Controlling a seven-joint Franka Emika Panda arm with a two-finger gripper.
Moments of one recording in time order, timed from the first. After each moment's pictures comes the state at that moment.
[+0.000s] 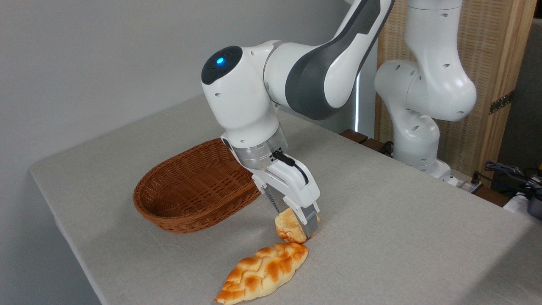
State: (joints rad) arm -0.06 -0.06 0.10 -2.16 0.05 1.86 0.83
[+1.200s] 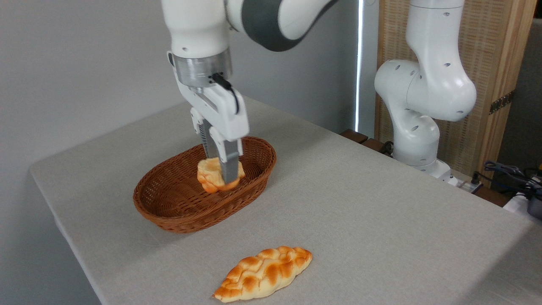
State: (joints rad) arm -0.06 -0.09 -0.06 -1.92 -0.11 1.85 0.83
